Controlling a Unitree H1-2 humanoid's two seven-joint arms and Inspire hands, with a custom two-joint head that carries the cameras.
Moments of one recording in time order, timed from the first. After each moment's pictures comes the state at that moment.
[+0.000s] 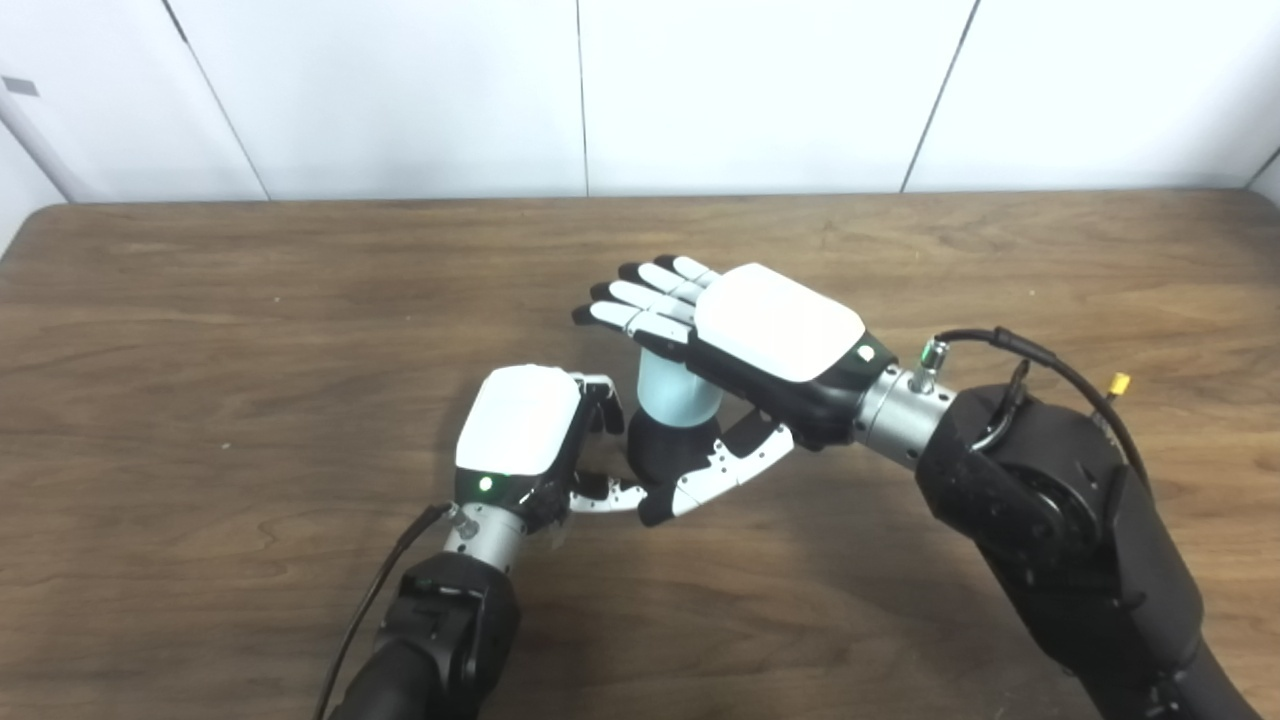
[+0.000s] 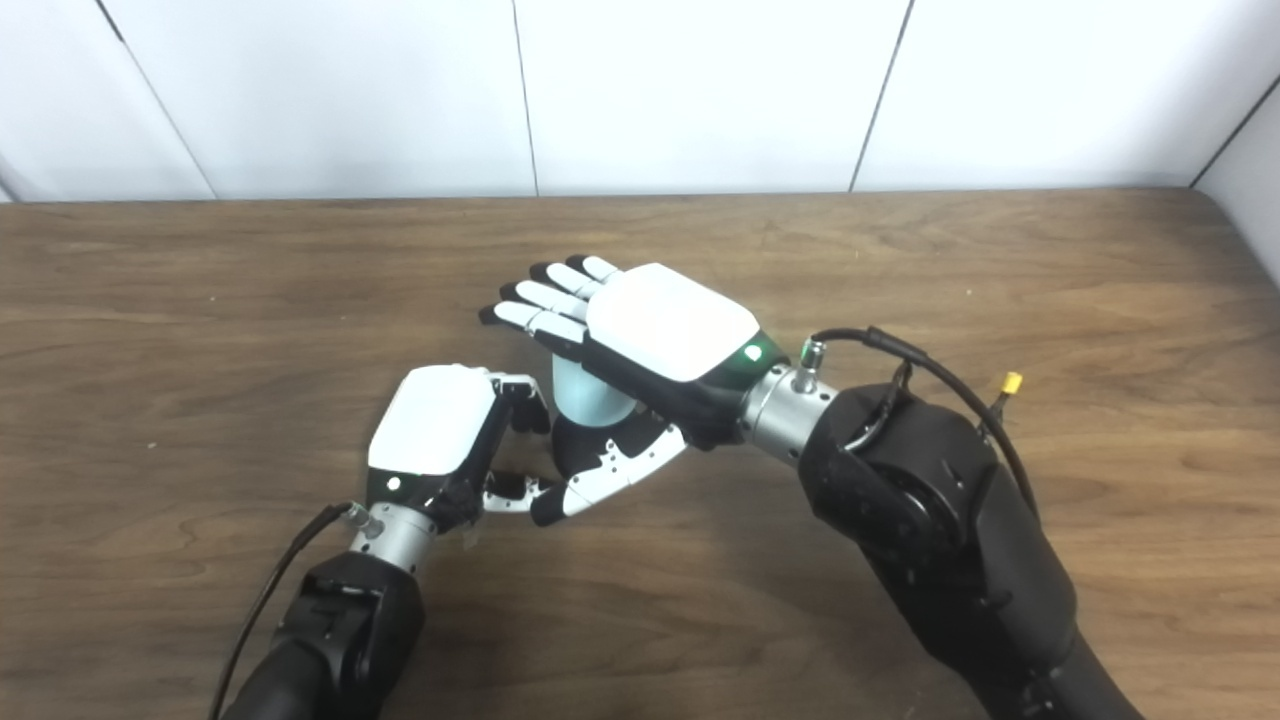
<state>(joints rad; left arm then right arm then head) -0.10 0.17 -0.48 -0.21 1.20 0.22 -0.13 -0.35 -0.33 0.37 -0.60 -0.78 0.12 0.74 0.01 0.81</state>
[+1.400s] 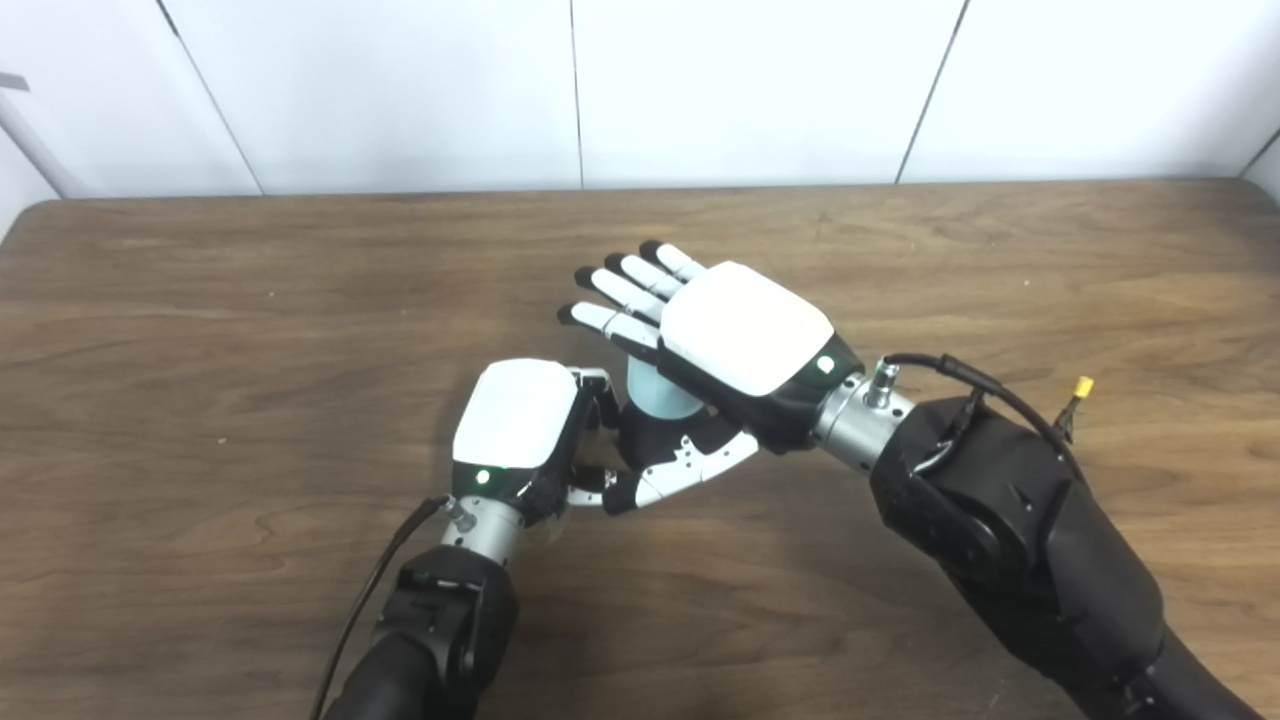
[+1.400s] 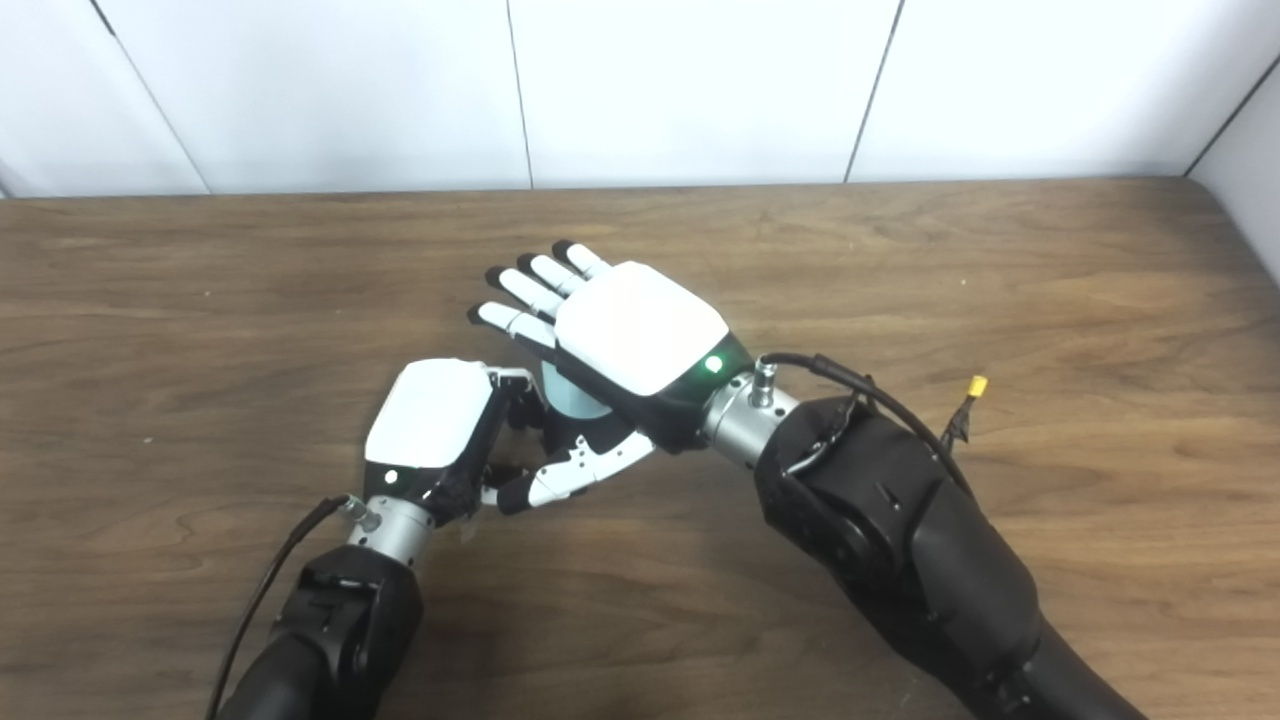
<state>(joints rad) -0.10 0.17 -0.47 -0.22 1.20 0.22 -0.14 -0.37 -0.33 0.52 -0.58 -1.03 0.13 0.67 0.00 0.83</state>
